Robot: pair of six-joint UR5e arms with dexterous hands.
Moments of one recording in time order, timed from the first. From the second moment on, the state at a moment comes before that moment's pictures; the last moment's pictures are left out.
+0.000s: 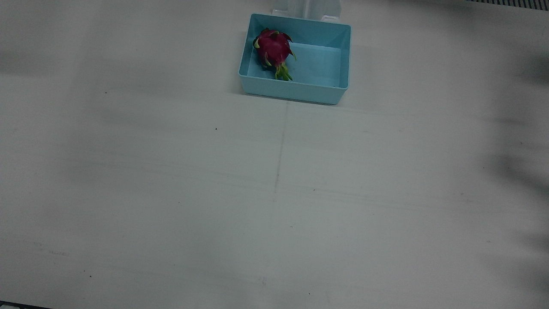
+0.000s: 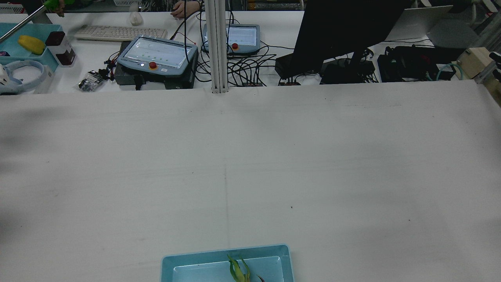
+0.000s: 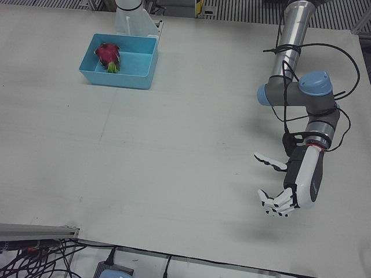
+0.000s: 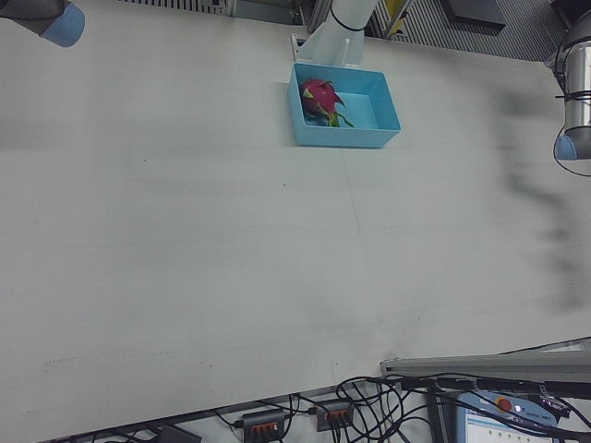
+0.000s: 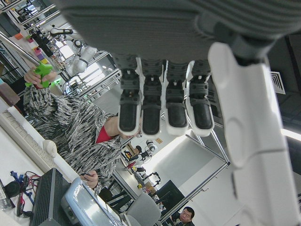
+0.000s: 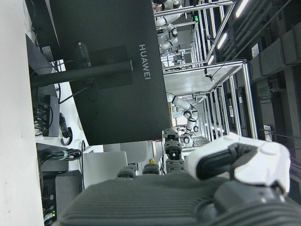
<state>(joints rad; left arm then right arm) -1.23 -1.81 -1.22 -0.51 1.42 0.72 1.46 -1.64 1.69 -3.22 -1.56 0.16</state>
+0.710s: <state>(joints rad) -1.23 -1.81 -1.22 -0.51 1.42 0.72 1.46 -1.64 1.69 -3.22 -1.55 0.16</state>
